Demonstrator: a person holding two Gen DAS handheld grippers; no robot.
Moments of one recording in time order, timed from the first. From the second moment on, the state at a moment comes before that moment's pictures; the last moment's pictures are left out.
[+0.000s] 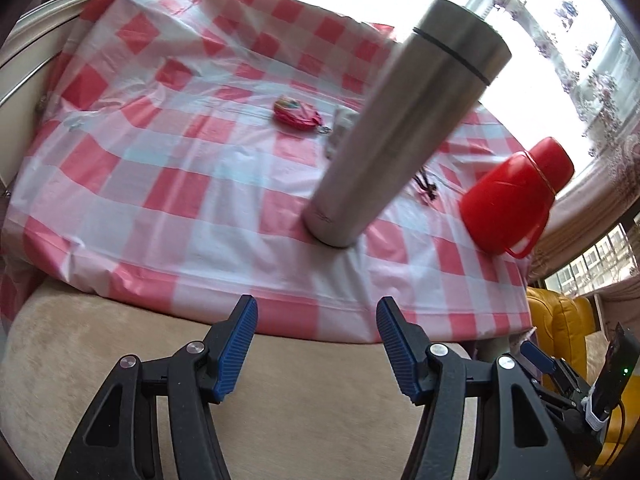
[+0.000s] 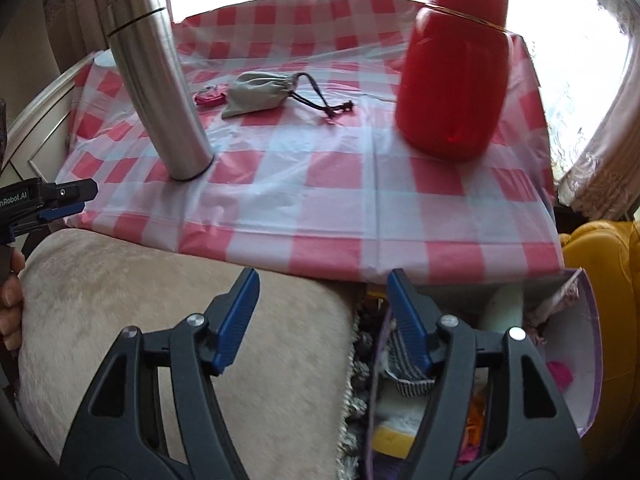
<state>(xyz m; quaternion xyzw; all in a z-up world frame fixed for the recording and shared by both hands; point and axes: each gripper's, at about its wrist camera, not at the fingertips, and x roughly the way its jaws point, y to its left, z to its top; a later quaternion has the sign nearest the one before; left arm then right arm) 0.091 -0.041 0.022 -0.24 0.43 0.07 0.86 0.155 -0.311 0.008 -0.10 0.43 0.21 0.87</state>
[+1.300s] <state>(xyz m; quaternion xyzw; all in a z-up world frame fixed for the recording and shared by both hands) 0.306 0.099 -0.018 -0.29 0.43 0.10 0.85 0.356 -0.146 -0.006 -0.26 0.32 0.37 0.83</state>
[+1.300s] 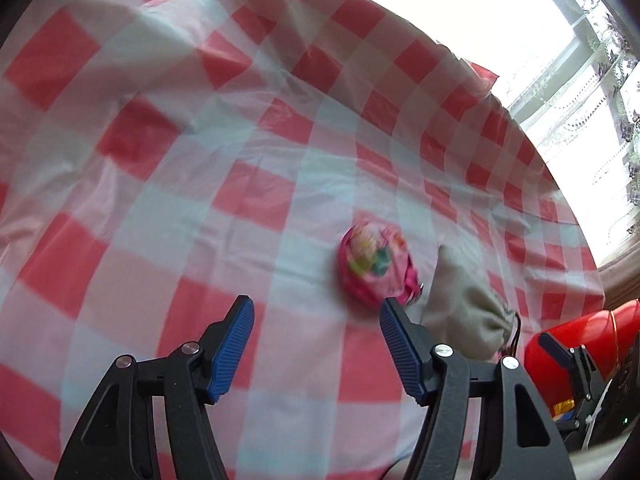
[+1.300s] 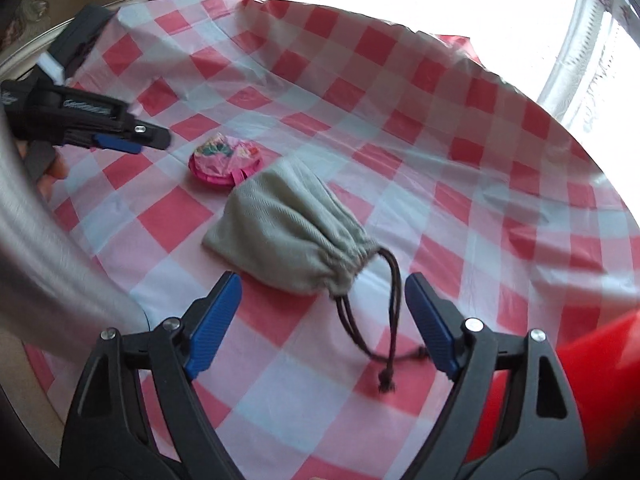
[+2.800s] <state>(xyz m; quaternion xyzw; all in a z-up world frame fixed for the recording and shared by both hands) 0.296 0.081 -0.041 -0.24 0.44 0.12 0.86 0.349 -0.170 -0.034 -0.11 0.42 0.25 0.87</state>
